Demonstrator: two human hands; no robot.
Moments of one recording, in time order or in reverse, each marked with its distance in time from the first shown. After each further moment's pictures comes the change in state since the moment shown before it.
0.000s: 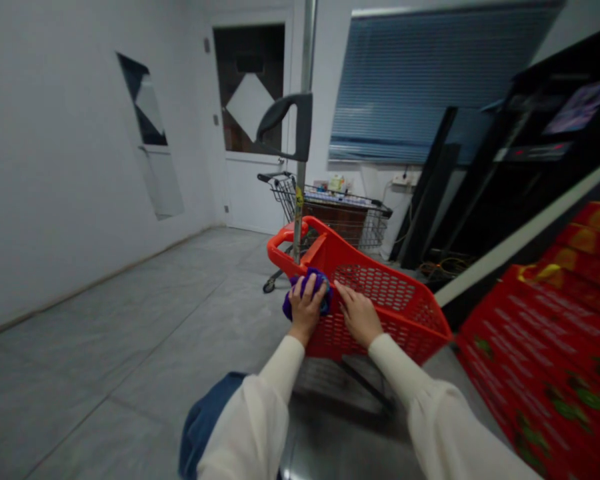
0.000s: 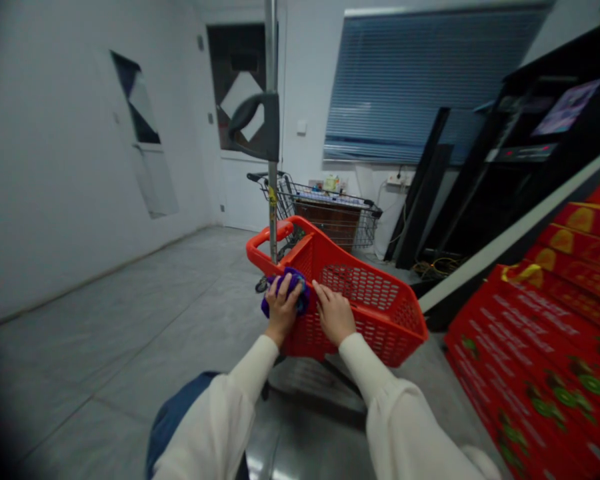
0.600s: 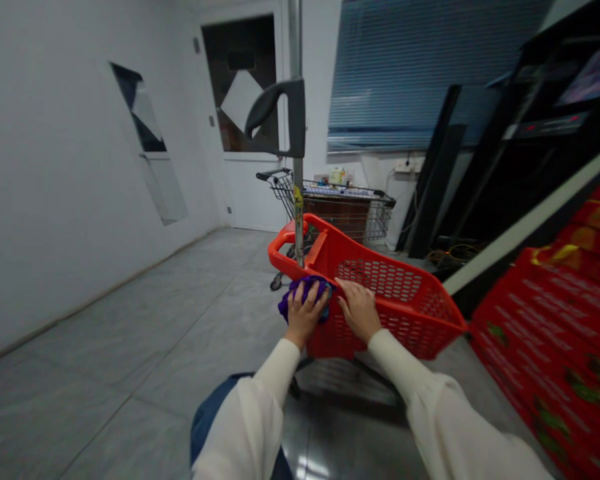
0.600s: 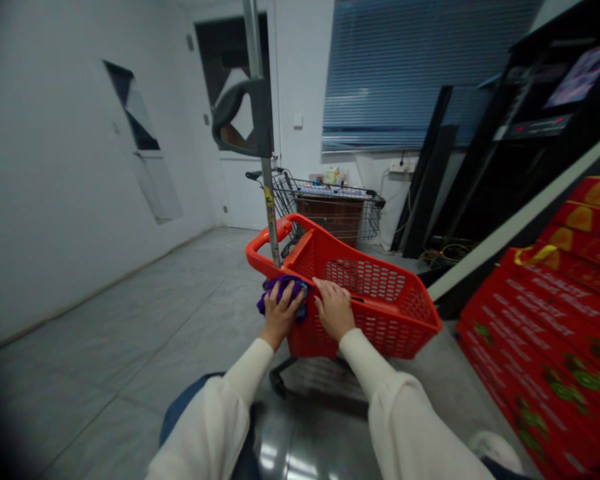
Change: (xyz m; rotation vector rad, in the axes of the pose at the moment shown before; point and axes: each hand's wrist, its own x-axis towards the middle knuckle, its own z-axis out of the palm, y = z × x) left_hand -0.005 -0.018 -0.031 0.010 -0.052 0.165; right_hand 0.000 -0.017 0.015 0.108 0.179 0.009
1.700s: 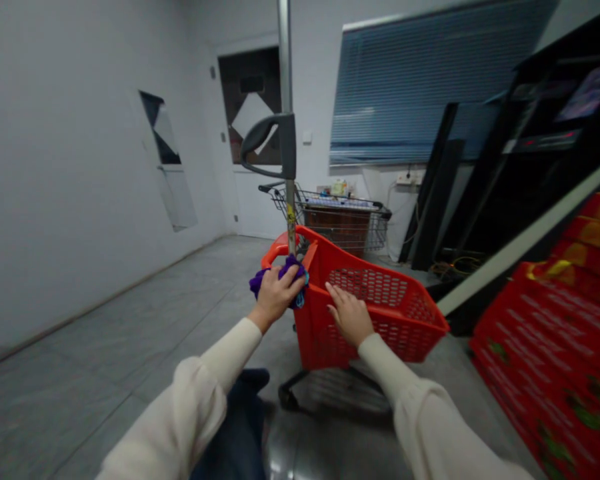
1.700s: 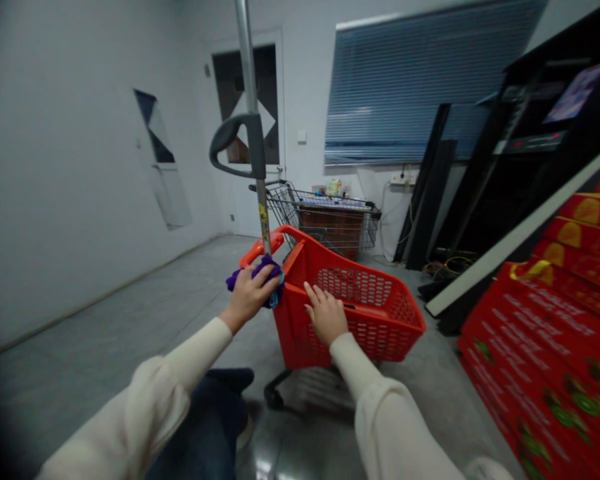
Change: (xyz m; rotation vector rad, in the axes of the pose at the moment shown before) left_hand 0.088 -0.042 -0.066 0.144 -0.175 0.275; right_hand 0.001 0.015 -0.027 -0.131 -0.172 -0.031
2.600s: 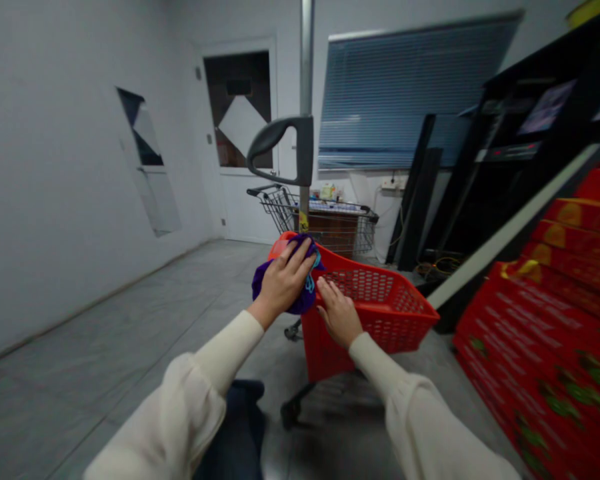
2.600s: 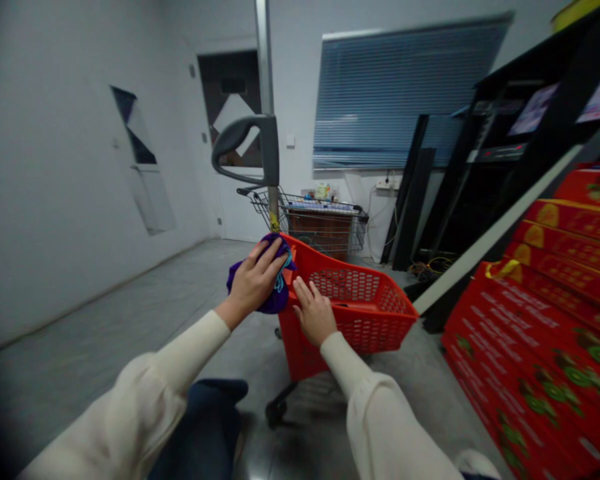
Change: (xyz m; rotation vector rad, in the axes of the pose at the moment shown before) left_hand 0.071 0.009 -0.024 -0.079 0.080 0.008; right_hand 0.014 -0.005 -0.007 0.111 0.081 -0.068
